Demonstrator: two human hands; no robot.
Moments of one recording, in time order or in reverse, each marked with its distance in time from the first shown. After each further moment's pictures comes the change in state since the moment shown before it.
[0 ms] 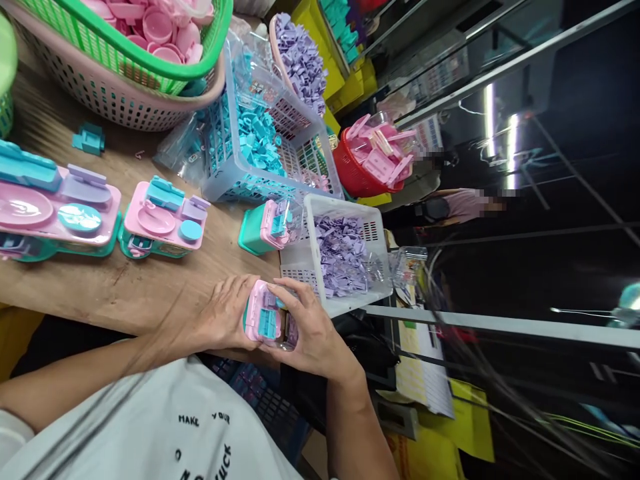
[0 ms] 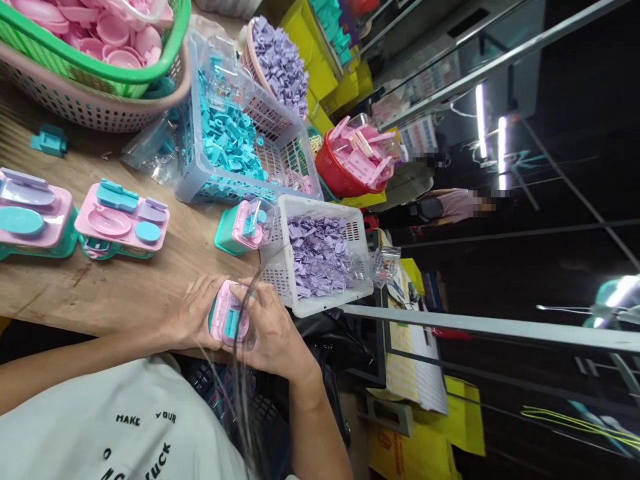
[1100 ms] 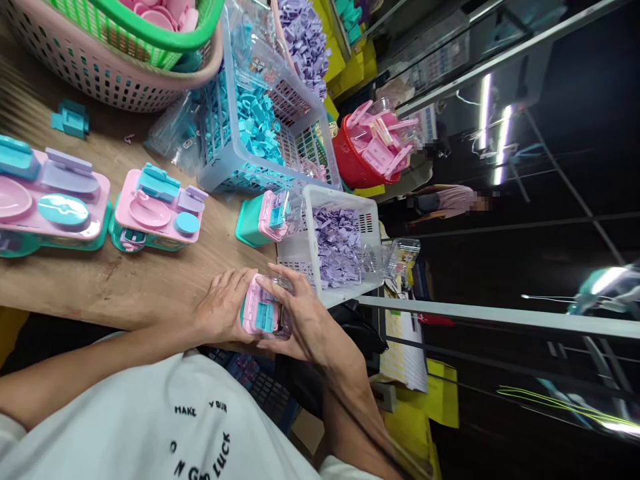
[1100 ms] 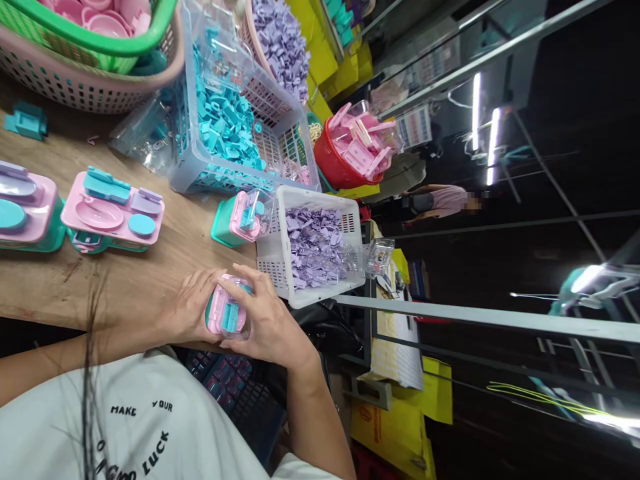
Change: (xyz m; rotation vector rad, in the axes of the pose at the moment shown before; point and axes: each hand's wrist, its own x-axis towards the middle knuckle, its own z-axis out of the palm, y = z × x) left_hand 0.000 -0.003 0.006 0.013 0.022 0.009; right_hand 0.005 0.003 -0.005 -0.011 -0.132 0.028
